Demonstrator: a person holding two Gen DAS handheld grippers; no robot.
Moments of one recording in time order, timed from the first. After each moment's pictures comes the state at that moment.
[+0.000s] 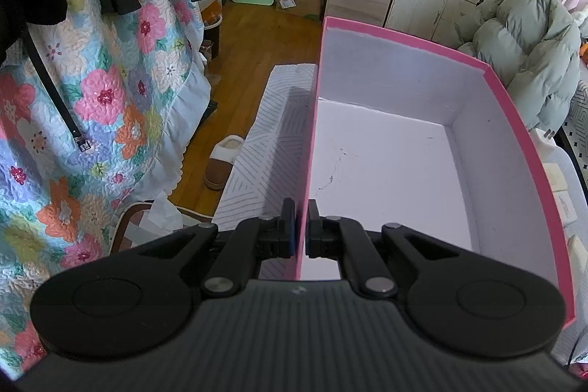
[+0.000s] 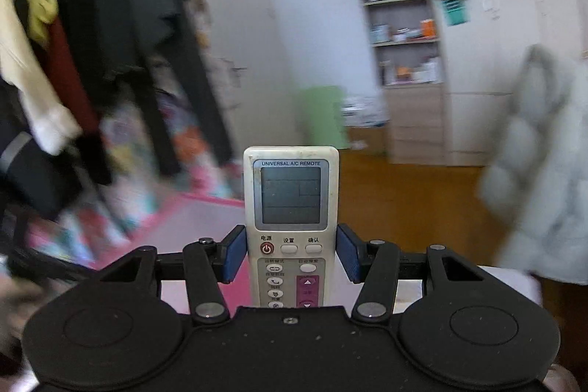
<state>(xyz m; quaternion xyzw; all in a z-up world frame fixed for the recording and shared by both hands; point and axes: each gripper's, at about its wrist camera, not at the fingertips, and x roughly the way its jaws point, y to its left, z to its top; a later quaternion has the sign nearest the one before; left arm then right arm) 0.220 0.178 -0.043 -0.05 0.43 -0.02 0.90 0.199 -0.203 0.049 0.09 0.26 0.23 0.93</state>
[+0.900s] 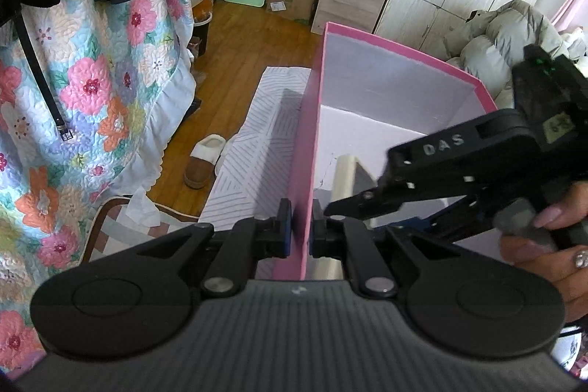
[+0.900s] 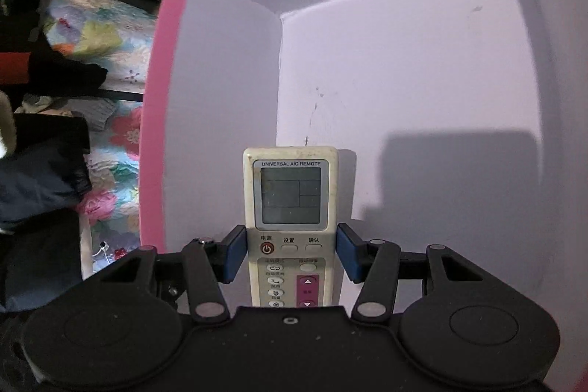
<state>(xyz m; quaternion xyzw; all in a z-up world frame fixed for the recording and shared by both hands) 0.220 0.190 -0.048 -0.10 0.42 -0.04 0.90 0.310 0.007 -0.107 0.30 0.66 0.23 0.65</state>
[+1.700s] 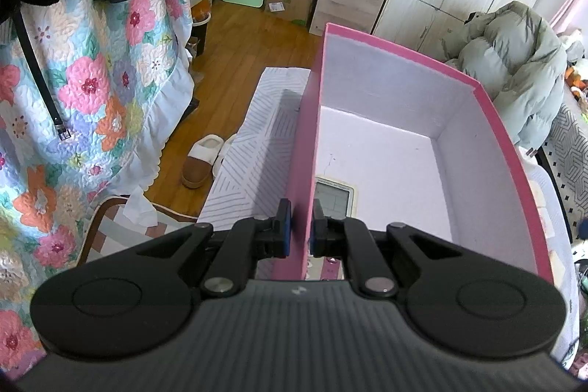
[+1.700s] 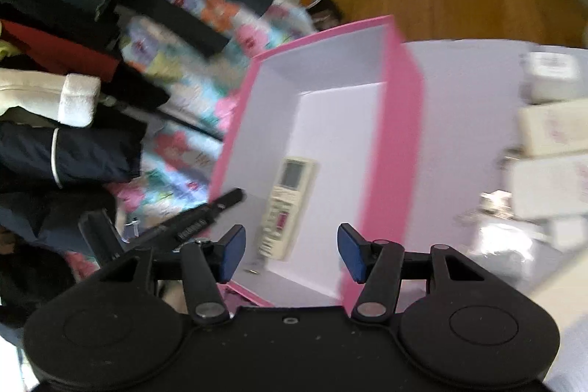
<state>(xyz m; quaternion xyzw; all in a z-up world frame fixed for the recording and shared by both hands) 0.221 0.188 -0.046 -0.10 0.42 -0.04 0.90 0.206 -0.153 0.033 0.25 0.54 0.25 0.76</state>
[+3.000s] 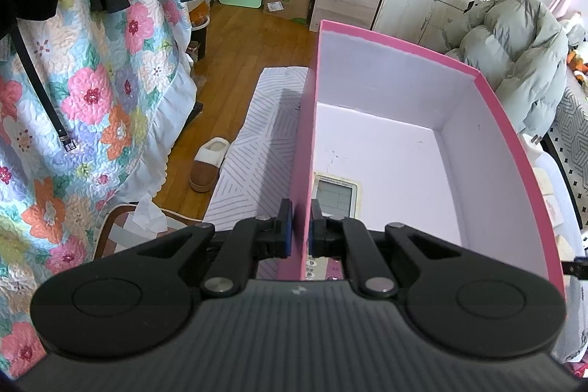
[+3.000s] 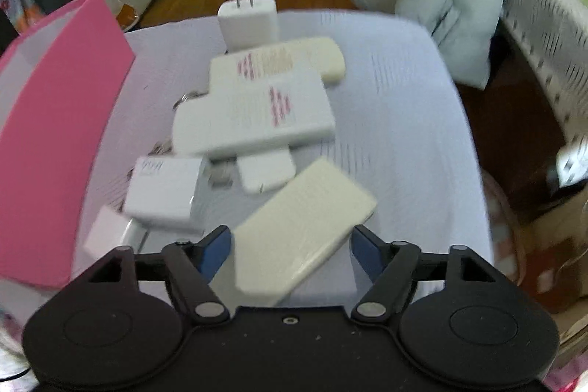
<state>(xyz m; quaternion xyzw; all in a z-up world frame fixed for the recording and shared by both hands) 0.222 0.186 -0.045 -0.07 0.42 -0.04 0.90 0.162 -0.236 -0.083 0.07 0.53 -0.04 0.84</state>
